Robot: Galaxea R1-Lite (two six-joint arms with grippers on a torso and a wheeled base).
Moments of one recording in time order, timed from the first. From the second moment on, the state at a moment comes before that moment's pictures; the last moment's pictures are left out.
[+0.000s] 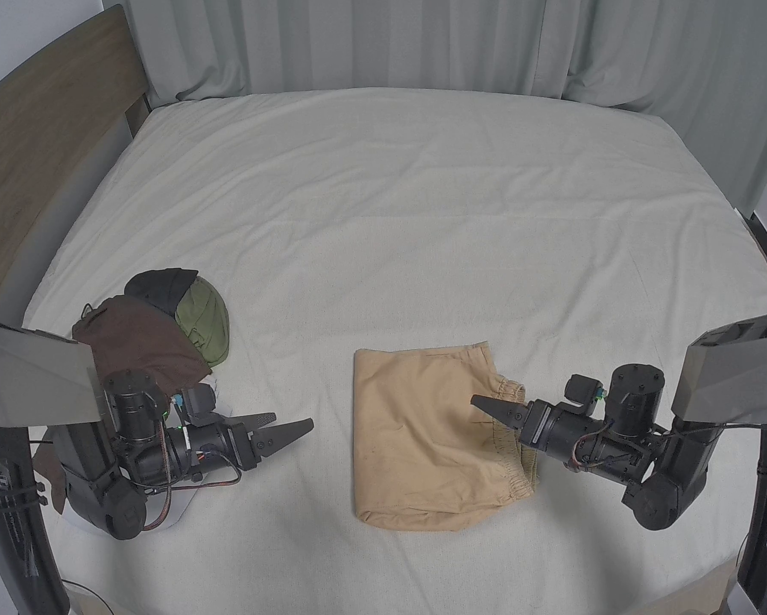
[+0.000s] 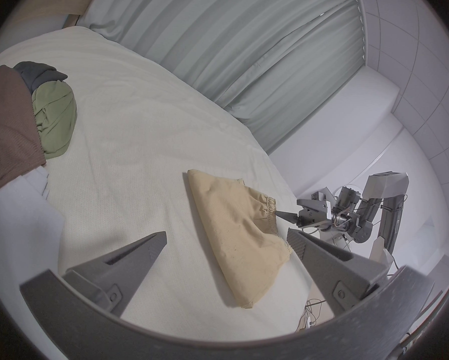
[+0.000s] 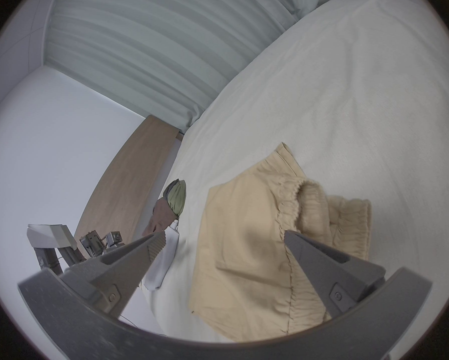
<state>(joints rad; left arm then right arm) -0.21 2.22 -0.37 -1.55 -0.64 -0.38 0.42 2.25 -0.45 -1.55 0.30 0.71</state>
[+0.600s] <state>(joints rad) -0.21 2.22 -0.37 -1.55 -0.64 -0.38 0.36 2.37 -0.53 -1.55 0.25 0.71</state>
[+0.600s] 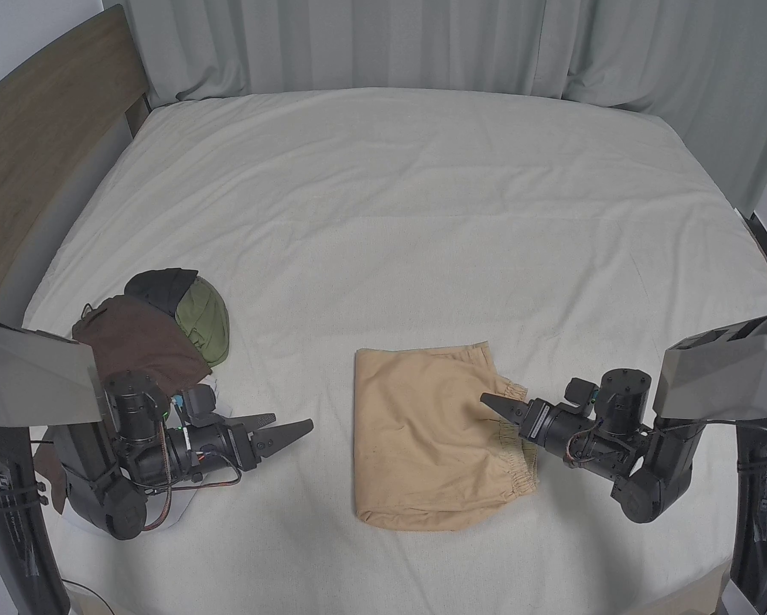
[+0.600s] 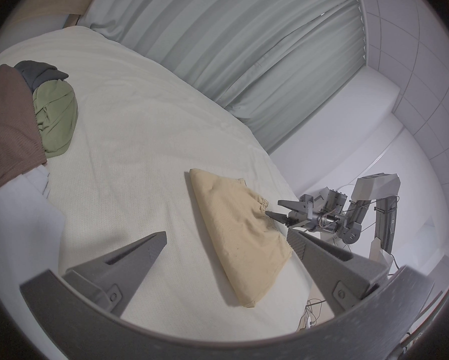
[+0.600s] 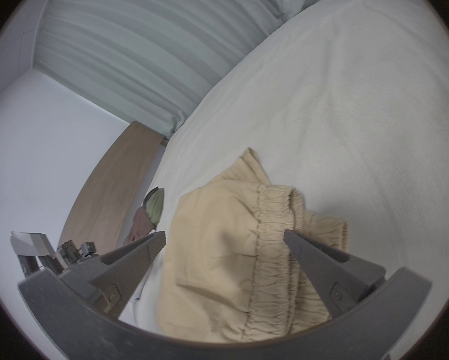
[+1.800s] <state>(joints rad) -0.22 2.01 -0.30 -1.55 -0.79 -0.03 0.29 2.26 -0.17 -1.54 0.40 0.44</state>
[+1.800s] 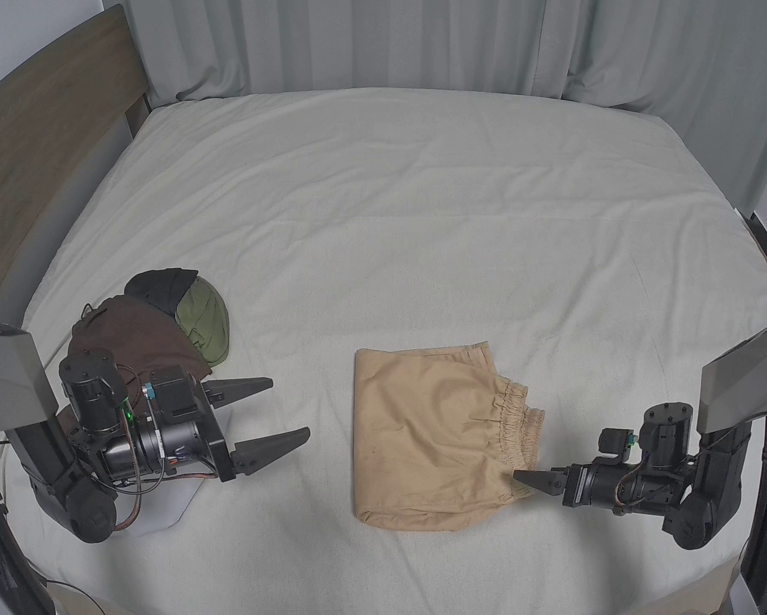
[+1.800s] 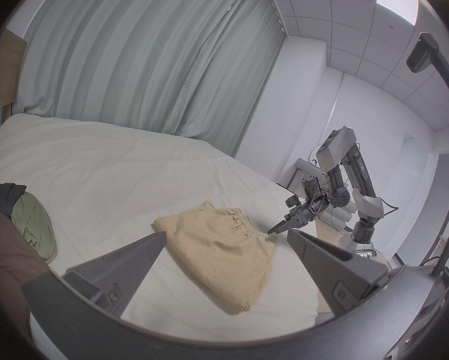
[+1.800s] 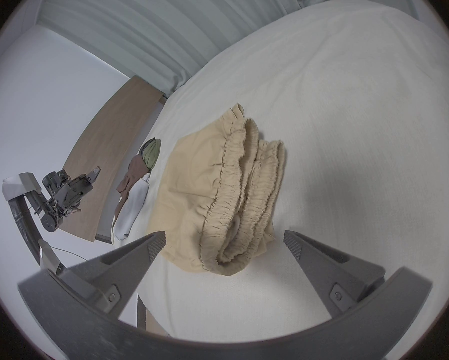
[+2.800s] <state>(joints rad) -0.21 2.01 -0.29 -1.55 -0.79 -0.03 0.38 2.44 -0.36 -1.55 0.37 0.53</state>
